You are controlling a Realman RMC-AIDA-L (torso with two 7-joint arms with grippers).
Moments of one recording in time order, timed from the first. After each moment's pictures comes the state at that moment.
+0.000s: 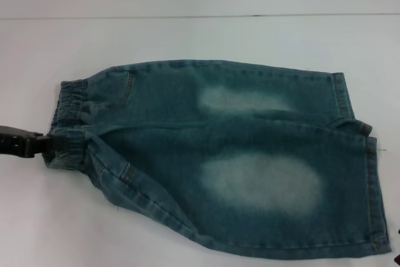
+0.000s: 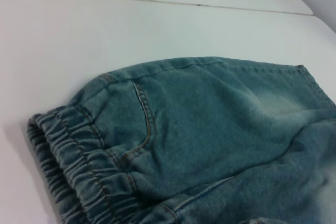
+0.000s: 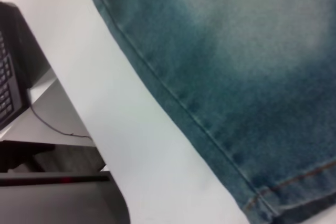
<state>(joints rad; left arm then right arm) -0.51 -2.04 0.48 0.95 2.45 1.65 -1.97 0.66 1.94 -0.72 -0.79 -2.82 -1.95 1.90</state>
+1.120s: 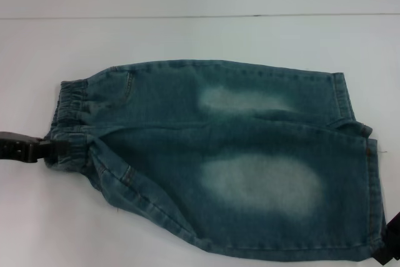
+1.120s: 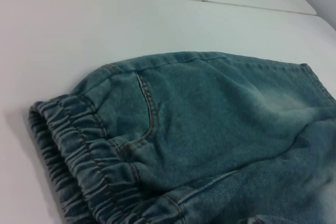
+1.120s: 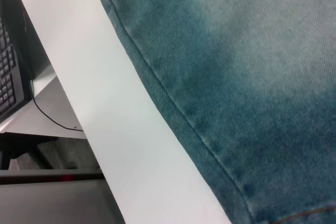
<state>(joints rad) -0.50 -2.04 0.48 0.91 2.45 1.63 -1.96 0.72 1.96 -0.77 -0.66 -2.81 -1.84 1.90</state>
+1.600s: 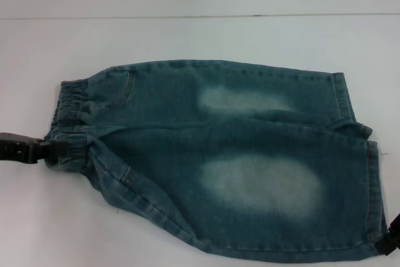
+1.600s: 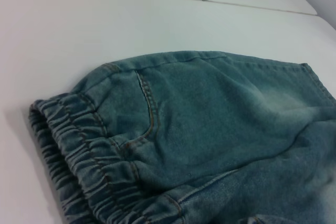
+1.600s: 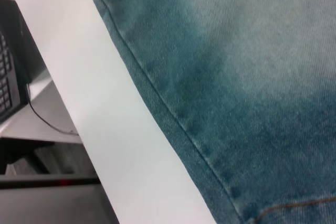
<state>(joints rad) -0.50 -2.04 0.48 0.91 2.45 1.63 -1.96 0.71 1.96 -0.76 -0.65 -2.81 -1.83 1.89</state>
